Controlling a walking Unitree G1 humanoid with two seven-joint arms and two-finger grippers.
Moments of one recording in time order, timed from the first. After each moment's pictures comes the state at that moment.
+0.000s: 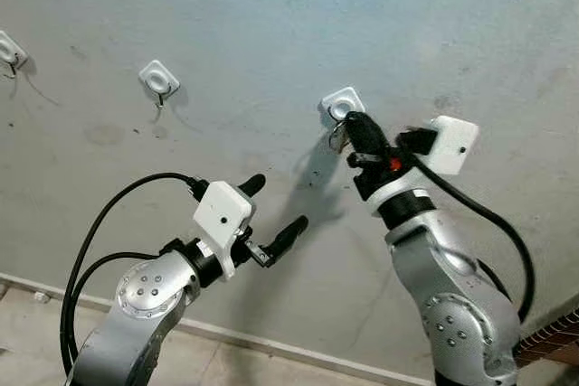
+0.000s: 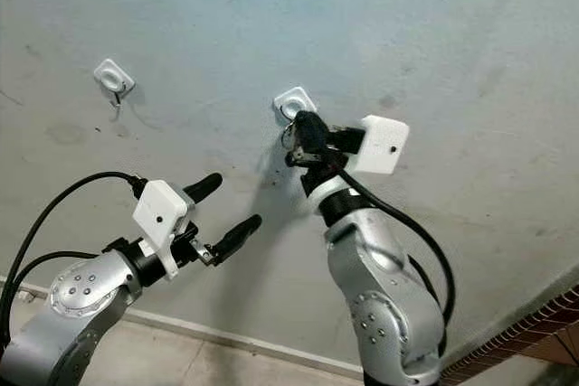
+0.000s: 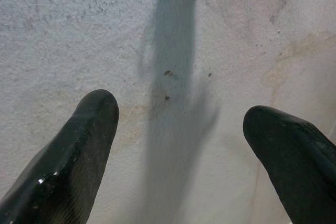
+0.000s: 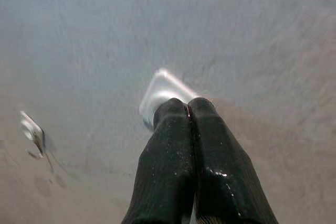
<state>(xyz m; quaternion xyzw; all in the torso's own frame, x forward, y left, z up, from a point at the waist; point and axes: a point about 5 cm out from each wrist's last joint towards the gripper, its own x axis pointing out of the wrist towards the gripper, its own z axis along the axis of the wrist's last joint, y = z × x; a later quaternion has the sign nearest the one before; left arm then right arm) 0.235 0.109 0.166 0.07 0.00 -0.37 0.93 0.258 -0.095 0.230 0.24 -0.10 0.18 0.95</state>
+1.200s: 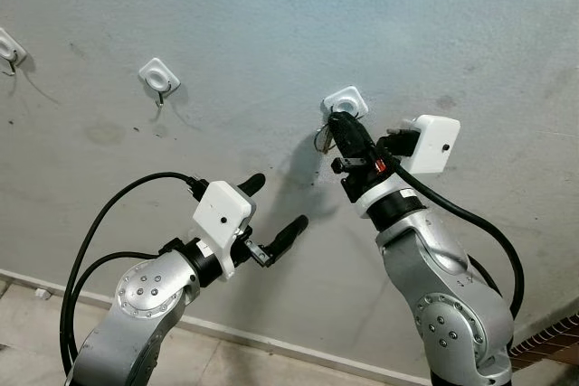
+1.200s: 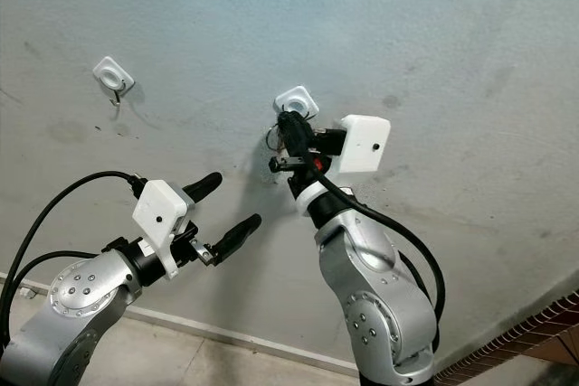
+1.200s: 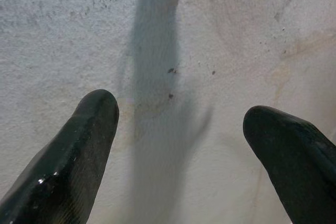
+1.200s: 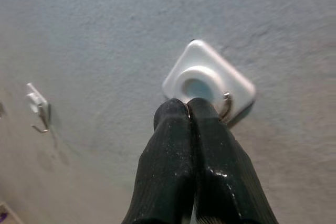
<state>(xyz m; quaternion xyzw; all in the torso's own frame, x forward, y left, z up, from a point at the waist) 0.235 0.109 0.166 0.08 -0.01 -0.37 0.93 0.262 -0.085 0.225 0.19 -0.09 0.19 0.96</state>
